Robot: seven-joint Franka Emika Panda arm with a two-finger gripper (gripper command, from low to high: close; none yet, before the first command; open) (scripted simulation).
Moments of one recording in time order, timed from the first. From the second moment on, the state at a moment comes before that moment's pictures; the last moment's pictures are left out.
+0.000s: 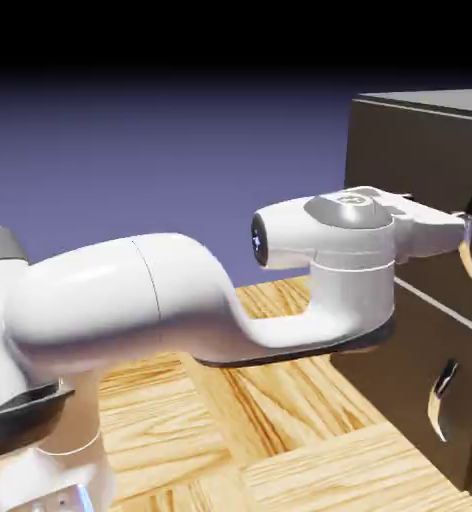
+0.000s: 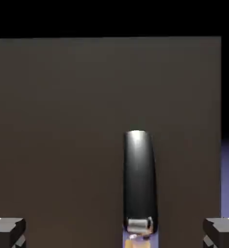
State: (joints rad) arm 1.14 -1.14 -1.33 -2.09 -2.86 3.05 2.56
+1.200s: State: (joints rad) arm 0.37 -0.91 -0.68 -2.70 -2.58 2.55 2.90
